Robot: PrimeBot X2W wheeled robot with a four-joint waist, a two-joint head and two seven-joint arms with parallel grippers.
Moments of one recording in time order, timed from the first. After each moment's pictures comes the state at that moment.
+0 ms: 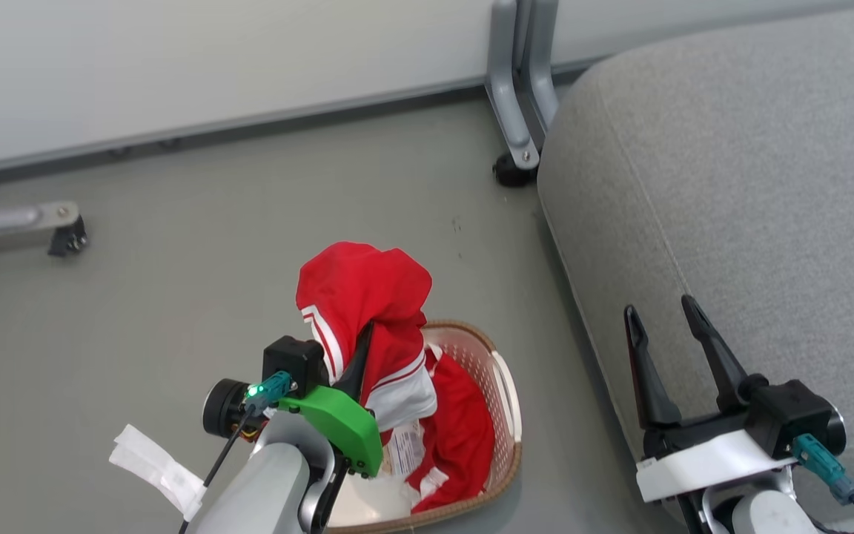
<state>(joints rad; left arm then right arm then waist) -0.43 0.05 -0.56 0.72 -0.45 -0.06 -0.26 0.00 -0.05 0.11 0.01 0.14 0.13 -0.26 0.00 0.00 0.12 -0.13</state>
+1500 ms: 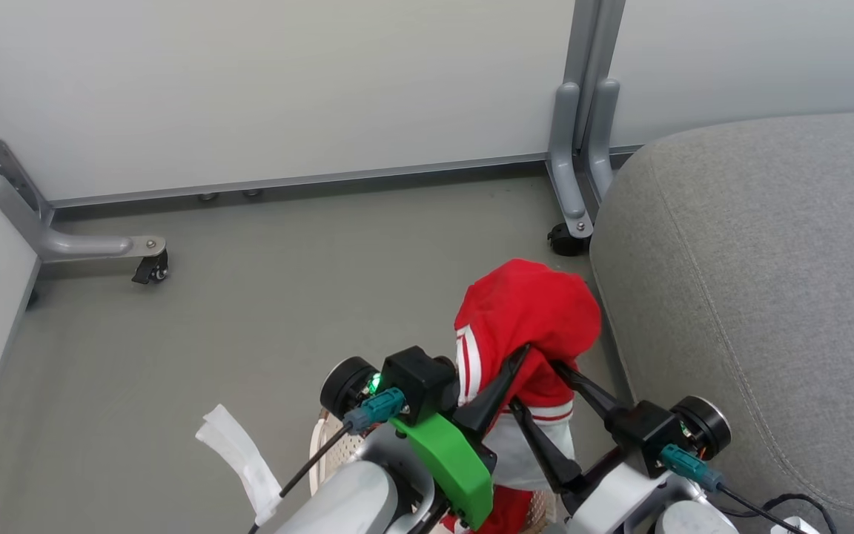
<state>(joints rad) -0.36 0.06 -0.78 0.27 -0.48 -0.12 -0.08 -0.14 -0.21 0.52 0.24 0.21 0.13 -0.26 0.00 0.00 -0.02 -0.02</state>
